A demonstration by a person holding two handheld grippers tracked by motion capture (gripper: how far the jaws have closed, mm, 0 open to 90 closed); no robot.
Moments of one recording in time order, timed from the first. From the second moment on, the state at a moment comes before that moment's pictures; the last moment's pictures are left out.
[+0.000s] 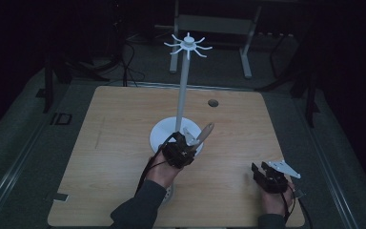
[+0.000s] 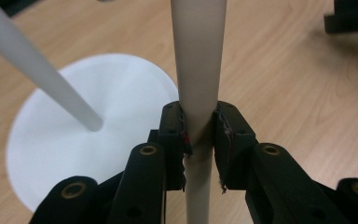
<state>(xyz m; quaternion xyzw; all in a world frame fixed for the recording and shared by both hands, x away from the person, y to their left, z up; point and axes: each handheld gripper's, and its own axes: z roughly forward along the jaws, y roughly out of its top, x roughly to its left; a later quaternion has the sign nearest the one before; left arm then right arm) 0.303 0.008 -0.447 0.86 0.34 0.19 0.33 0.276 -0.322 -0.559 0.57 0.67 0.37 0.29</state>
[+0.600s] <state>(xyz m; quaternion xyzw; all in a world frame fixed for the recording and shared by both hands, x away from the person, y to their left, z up) 0.290 0.023 -0.424 0.80 0.38 0.26 0.39 0.276 -0.322 -0.559 0.57 0.67 0.37 0.29</state>
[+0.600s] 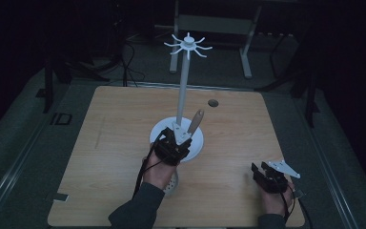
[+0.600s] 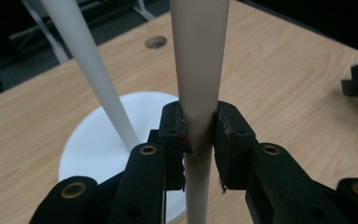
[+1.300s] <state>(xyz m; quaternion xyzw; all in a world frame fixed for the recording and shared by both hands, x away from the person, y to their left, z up) 0.279 0.029 -0.404 0.74 0.40 0.31 0.43 0.276 -0.322 -0.561 0.57 0.67 0.37 0.29</state>
